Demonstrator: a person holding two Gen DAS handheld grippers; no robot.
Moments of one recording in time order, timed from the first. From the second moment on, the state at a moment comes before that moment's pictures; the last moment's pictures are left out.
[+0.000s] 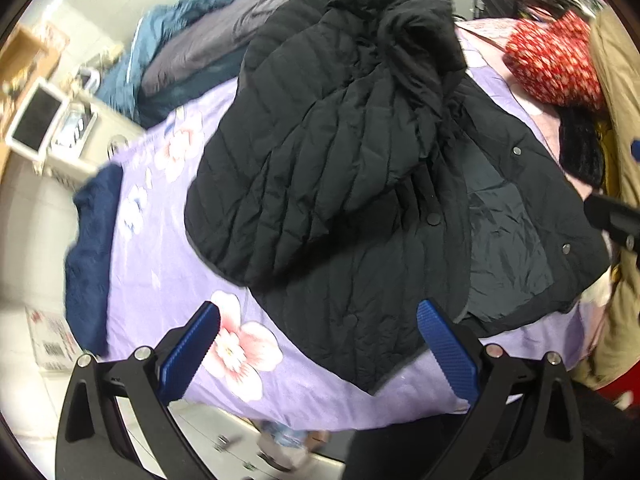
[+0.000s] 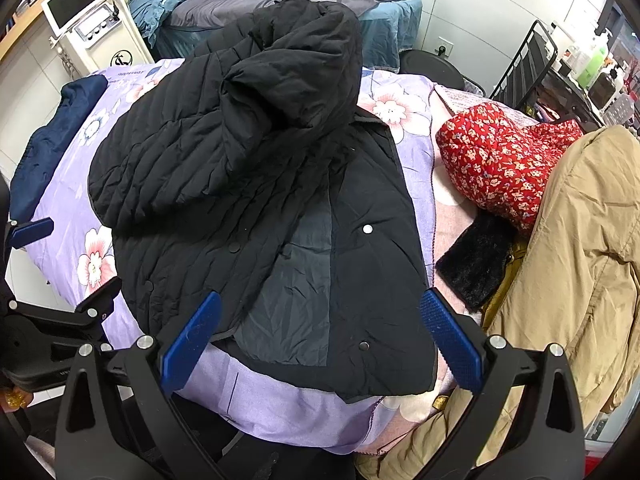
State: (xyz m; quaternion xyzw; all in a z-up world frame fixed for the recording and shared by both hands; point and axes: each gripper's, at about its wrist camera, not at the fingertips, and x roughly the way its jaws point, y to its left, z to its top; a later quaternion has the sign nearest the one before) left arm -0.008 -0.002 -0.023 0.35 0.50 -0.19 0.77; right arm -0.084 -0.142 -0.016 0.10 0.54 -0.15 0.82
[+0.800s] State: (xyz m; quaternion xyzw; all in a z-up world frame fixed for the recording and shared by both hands) left arm 0.105 -0.055 -0.052 0.38 0.35 -0.26 0.81; right arm -0.133 -0.207 -0.022 0.18 0.49 -0.20 0.83
